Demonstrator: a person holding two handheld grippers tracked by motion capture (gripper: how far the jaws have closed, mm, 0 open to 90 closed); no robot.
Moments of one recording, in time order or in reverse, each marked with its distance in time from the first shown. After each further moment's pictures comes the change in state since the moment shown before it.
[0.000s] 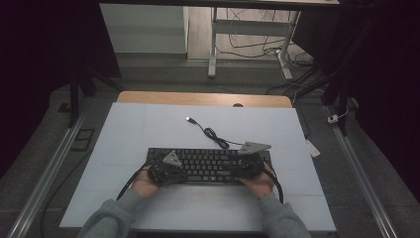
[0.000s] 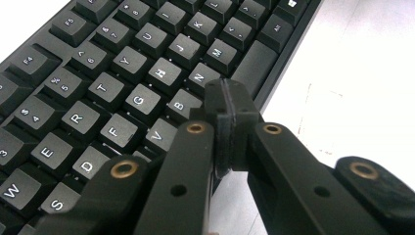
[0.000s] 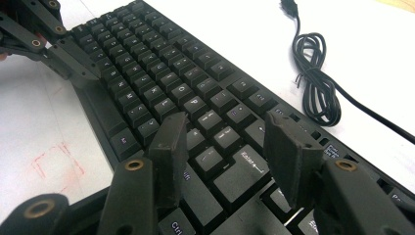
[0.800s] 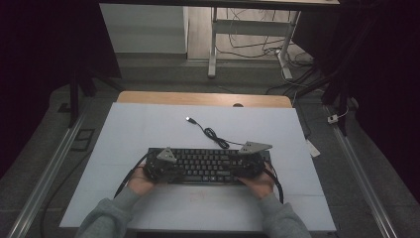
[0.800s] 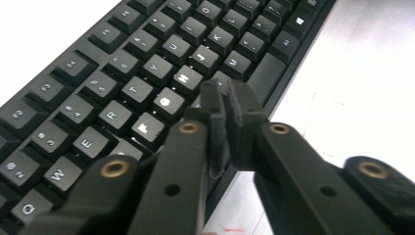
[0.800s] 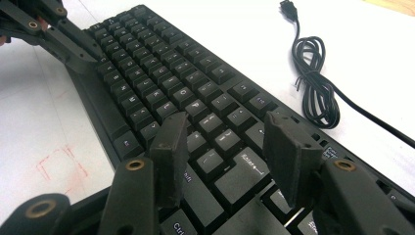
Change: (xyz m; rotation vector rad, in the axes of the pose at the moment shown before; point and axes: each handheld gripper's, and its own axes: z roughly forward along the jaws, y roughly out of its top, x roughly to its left) left arm 0.006 0.000 -0.013 -0.031 0.014 -0.024; right arm 0.000 0.001 -0.003 -0.002 0.002 0.003
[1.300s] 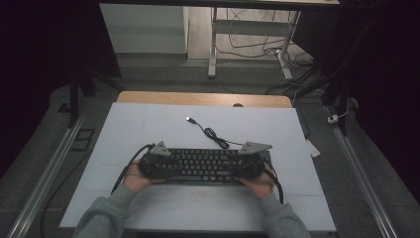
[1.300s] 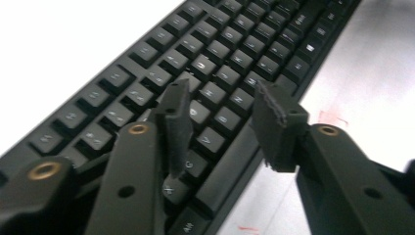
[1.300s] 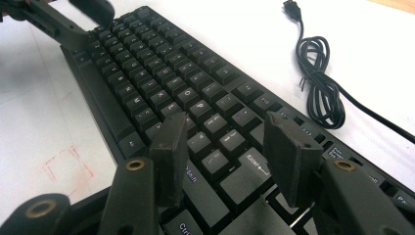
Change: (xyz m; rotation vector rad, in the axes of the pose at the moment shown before) left arm 0.009 0.001 -0.017 -0.062 0.035 -0.047; right arm 0.001 0.000 0.000 -0.004 0.012 0.004
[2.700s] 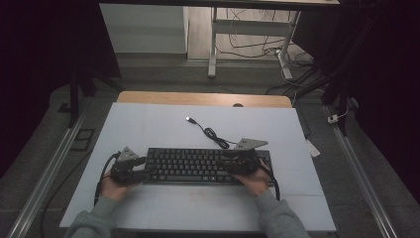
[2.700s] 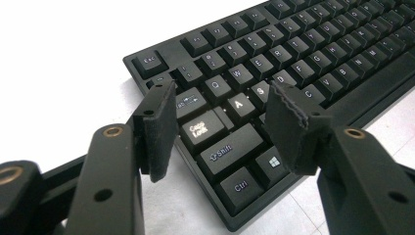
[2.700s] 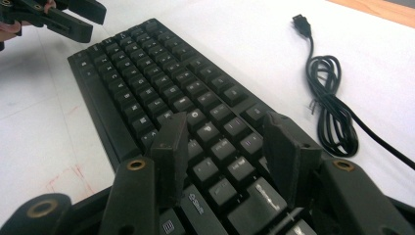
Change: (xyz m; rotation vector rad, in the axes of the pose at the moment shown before) left arm 0.028 -0.070 -0.031 -0.122 0.242 -0.250; right arm 0.001 0.012 0.008 -0.014 0.023 -0.010
